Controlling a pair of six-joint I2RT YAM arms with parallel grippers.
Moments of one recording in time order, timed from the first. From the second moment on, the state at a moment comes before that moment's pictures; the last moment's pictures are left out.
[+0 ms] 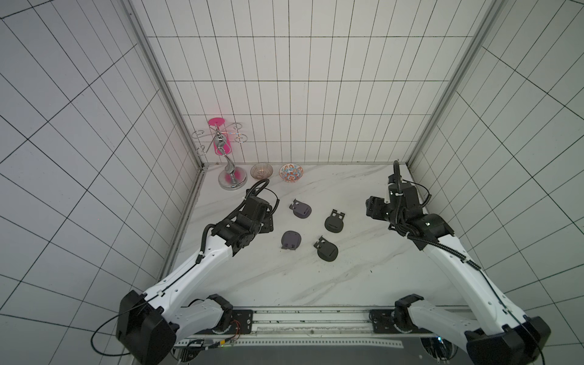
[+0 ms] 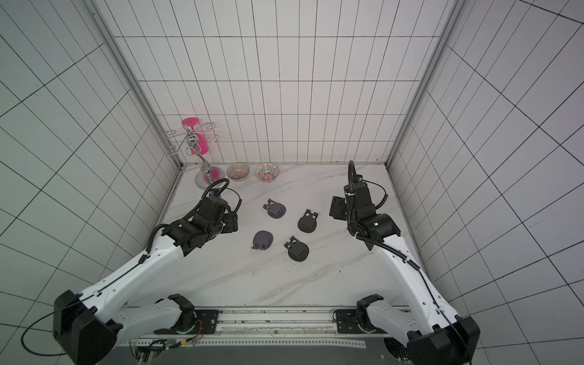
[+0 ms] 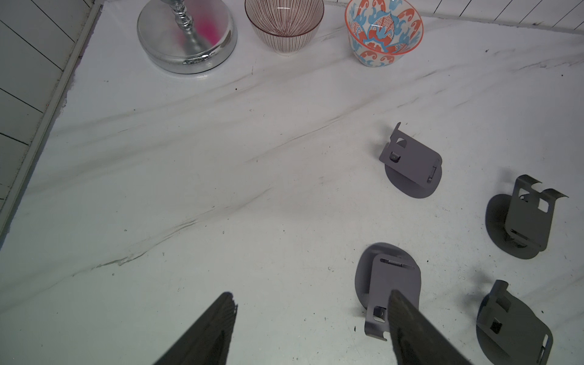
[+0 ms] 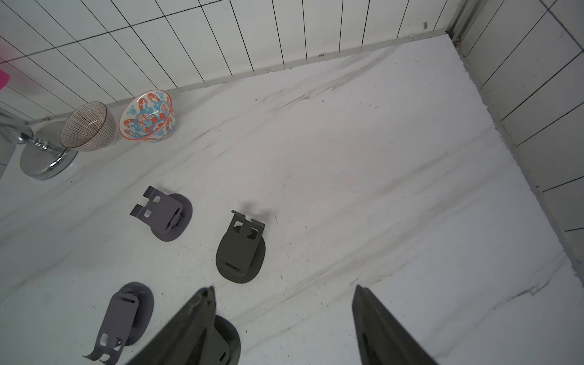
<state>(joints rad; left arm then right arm) -0.54 1.14 0.95 -0.67 -0.31 -0.50 0.35 1.07 1.07 -0.69 0.21 0.39</state>
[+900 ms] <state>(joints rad) -0.59 1.12 0.85 -0.68 0.03 -0.51 0.59 1.21 1.03 -0.93 0.16 0.45</state>
